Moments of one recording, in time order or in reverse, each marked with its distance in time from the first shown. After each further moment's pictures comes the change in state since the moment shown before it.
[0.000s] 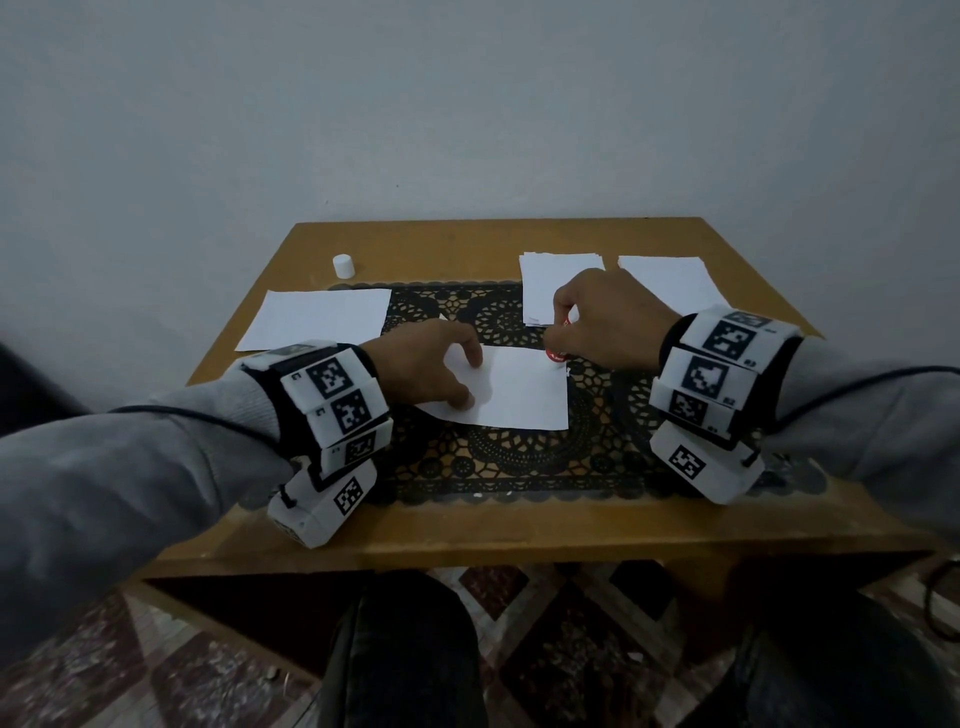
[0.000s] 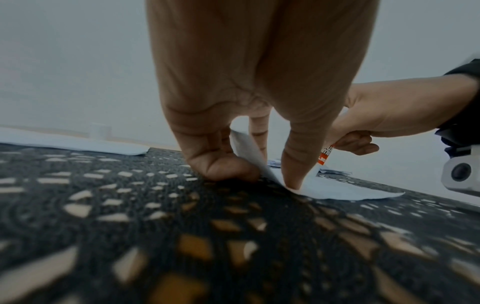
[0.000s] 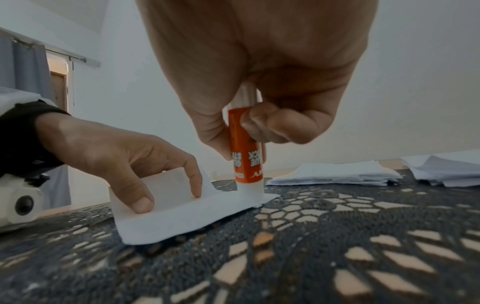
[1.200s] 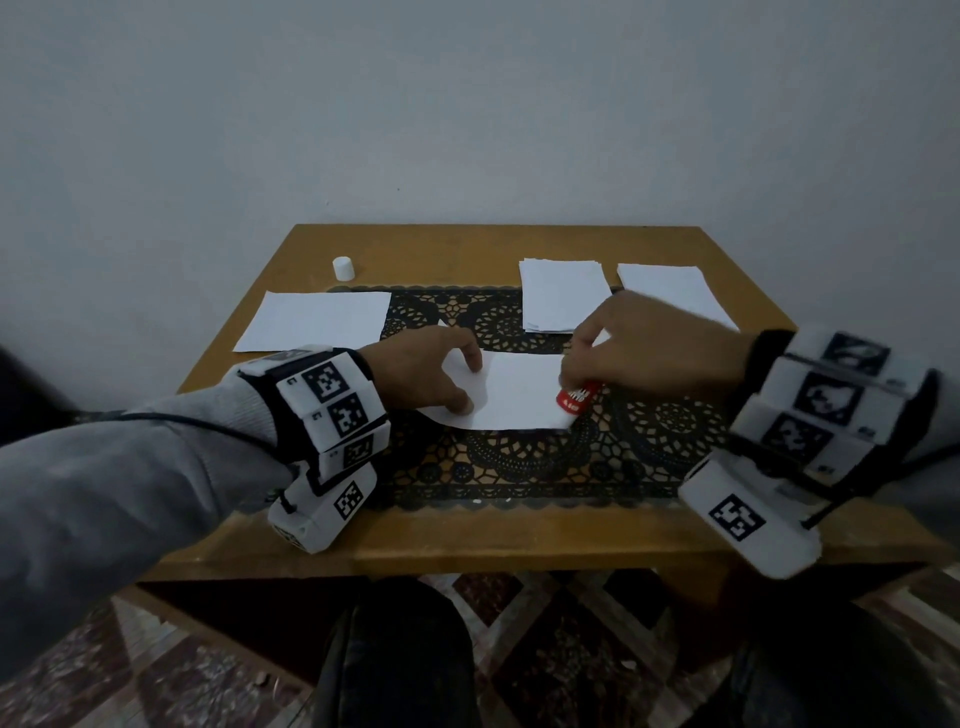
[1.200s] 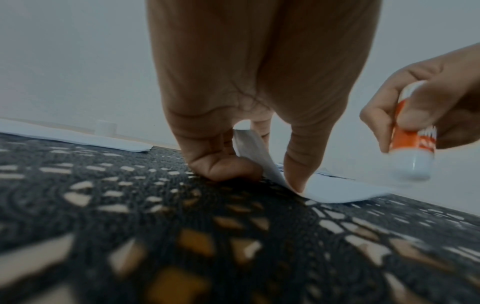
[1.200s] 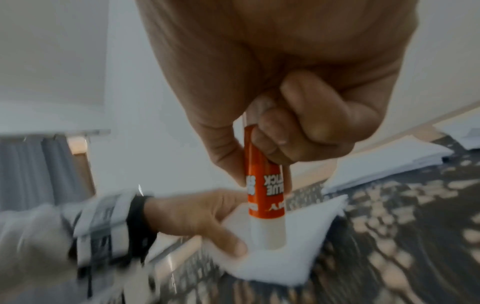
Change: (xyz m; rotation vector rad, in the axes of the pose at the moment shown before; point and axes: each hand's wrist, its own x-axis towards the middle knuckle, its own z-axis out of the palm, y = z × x) left_hand 0.001 -0.004 0.001 -0.033 -0.035 0.004; right_hand -0.040 -0.013 -0.031 0.237 -0.270 0.095
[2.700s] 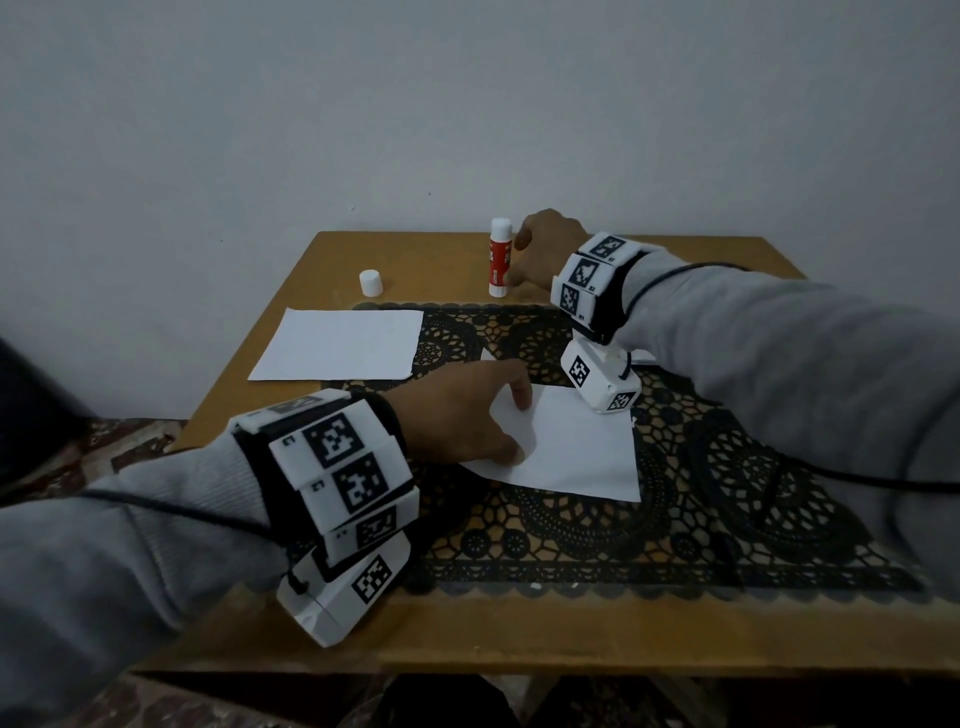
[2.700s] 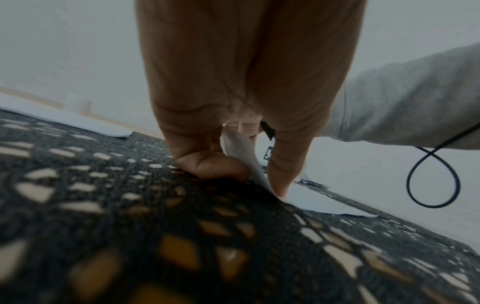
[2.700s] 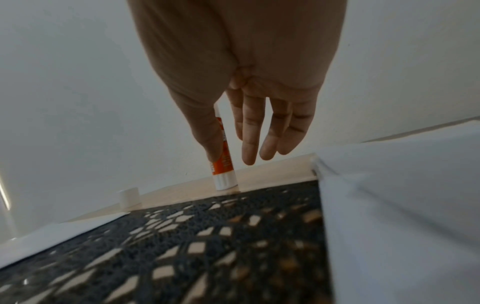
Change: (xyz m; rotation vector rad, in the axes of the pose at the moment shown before) left_hand 0.004 -0.007 -0.005 -0.029 -0.079 0.077; right_hand 0.226 -0.023 0.010 -0.052 0.288 0.079
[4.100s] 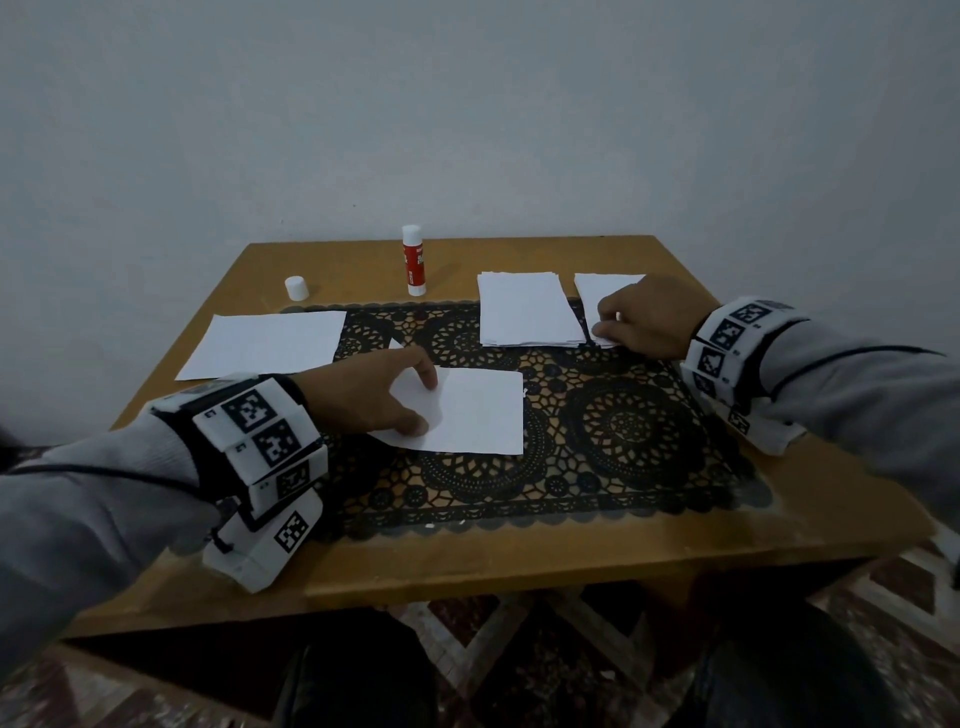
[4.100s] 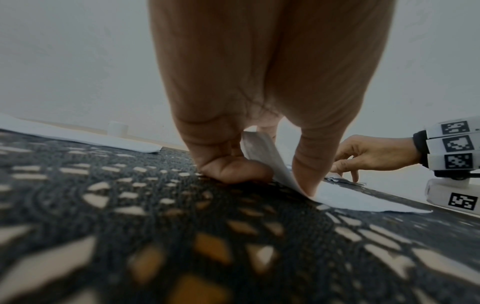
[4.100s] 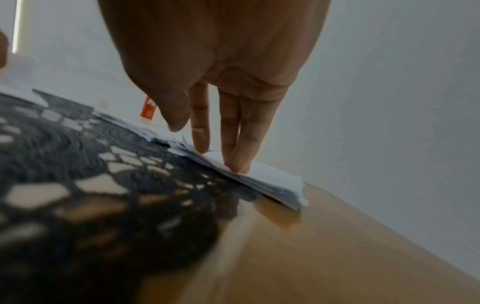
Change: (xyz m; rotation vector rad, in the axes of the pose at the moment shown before) left_hand 0.003 0.000 0.006 0.028 0.012 -0.067; right_hand -0.124 0.164 -0.079 -0.574 -0.069 -0.236
